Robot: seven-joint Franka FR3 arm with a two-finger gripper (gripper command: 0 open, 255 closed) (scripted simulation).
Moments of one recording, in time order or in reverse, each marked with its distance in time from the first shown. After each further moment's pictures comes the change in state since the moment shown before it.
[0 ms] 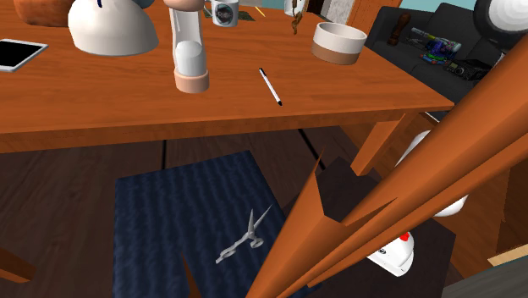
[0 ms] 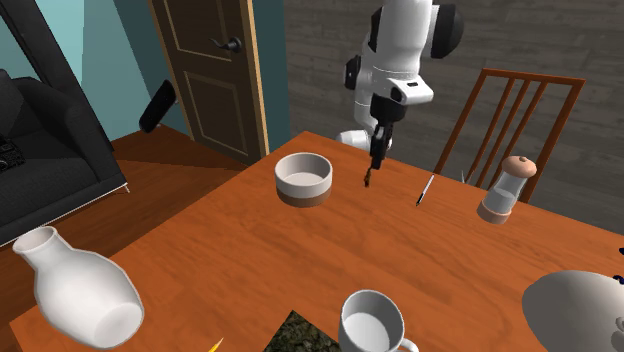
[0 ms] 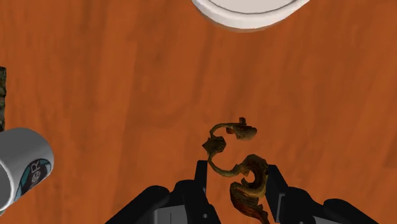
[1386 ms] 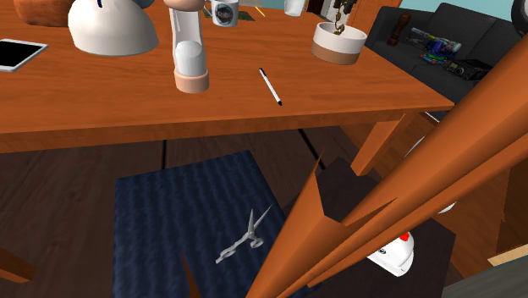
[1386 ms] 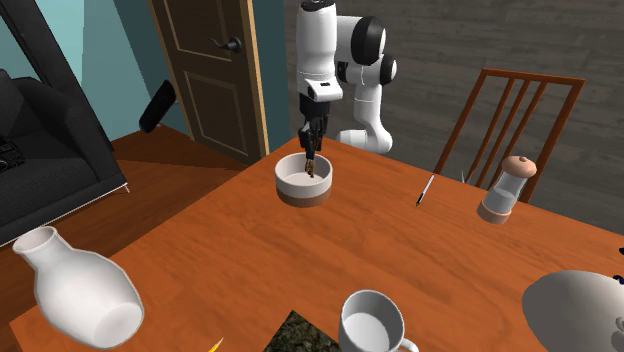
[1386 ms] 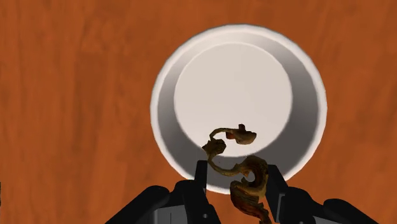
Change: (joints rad) arm -0.138 -0.159 -0.160 -0.242 -0.054 0.096 -0.303
